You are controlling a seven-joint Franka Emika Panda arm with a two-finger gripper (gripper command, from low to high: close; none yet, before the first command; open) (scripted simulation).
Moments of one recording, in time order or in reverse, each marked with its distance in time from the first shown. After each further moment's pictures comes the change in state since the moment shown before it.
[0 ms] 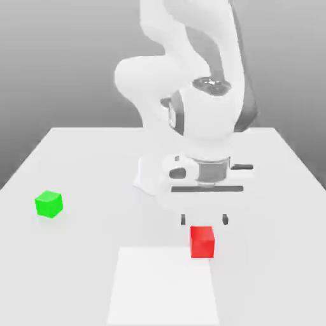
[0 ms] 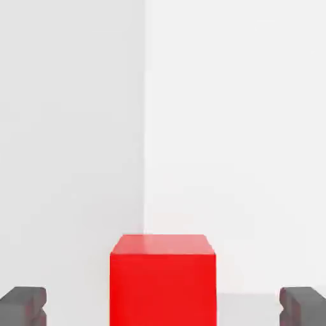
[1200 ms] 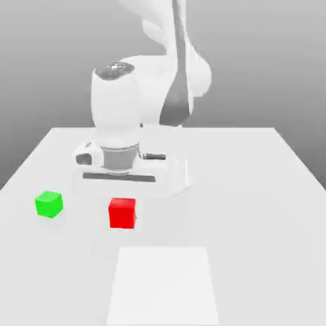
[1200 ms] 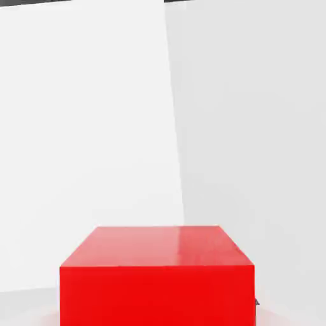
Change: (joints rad) arm -0.307 -0.253 -0.458 0.011 -0.188 -0.241 -0.443
